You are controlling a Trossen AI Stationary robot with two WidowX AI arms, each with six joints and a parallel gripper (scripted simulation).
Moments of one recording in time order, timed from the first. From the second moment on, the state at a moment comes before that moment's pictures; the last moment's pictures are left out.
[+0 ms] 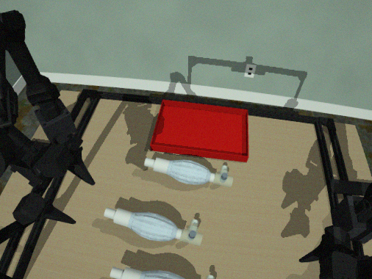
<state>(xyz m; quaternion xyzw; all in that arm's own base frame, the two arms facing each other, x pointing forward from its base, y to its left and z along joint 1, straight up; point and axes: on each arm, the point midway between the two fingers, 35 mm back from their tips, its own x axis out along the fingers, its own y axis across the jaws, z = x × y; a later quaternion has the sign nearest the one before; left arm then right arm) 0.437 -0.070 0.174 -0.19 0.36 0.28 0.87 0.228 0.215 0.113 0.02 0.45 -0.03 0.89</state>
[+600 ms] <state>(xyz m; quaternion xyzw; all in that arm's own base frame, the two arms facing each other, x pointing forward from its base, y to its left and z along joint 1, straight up) 0.483 -0.130 0.125 -0.17 0.38 0.29 0.86 0.228 0.215 0.113 0.02 0.45 -0.03 0.89</state>
